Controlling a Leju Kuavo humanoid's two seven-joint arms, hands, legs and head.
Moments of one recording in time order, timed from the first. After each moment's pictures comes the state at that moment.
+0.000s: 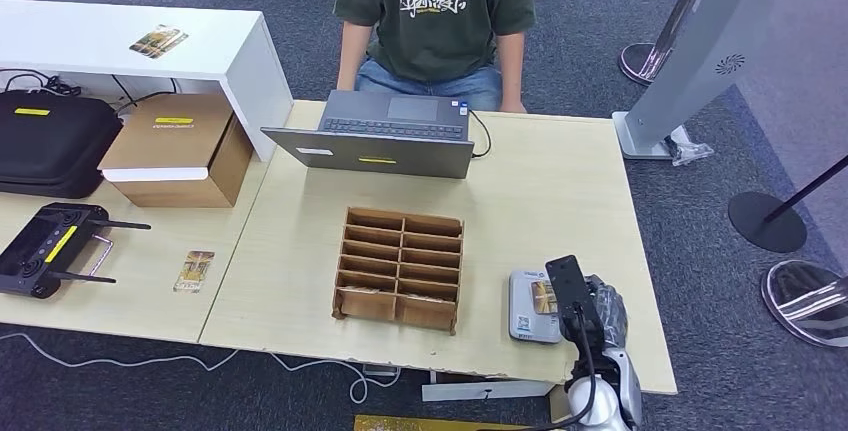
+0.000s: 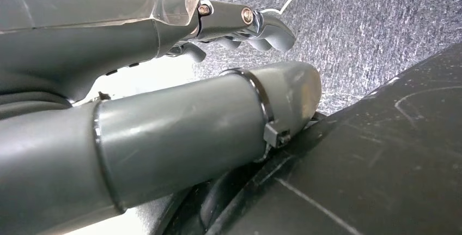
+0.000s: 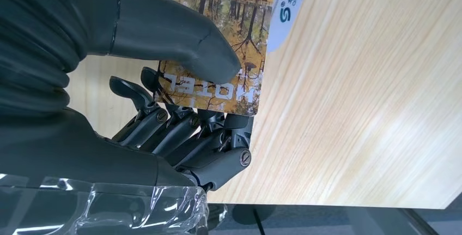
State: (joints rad) left arm -0.07 -0.19 -0.09 -0.23 -1.54 0.10 0.33; right arm -0.03 0.16 -0.09 -1.33 0.65 -0.22 0.13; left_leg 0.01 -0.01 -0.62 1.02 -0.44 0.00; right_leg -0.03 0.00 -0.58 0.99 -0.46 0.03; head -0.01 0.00
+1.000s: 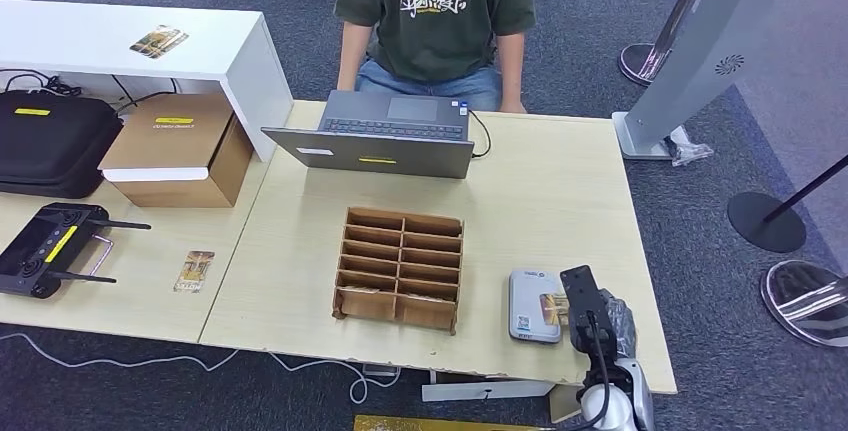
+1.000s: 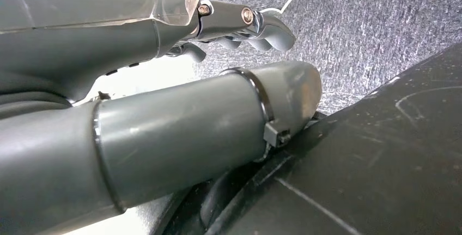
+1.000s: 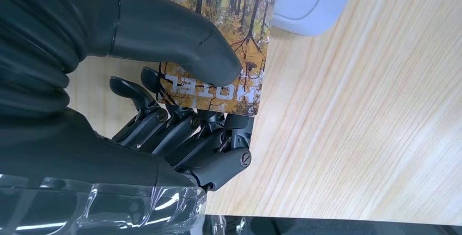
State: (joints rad) left arm -0.07 -0.20 -0.09 -0.23 -1.54 0.10 0.34; right arm -0.02 0.16 -0.17 -1.30 0.62 -0.17 0.11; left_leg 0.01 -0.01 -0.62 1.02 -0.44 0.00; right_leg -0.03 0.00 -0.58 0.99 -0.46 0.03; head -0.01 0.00
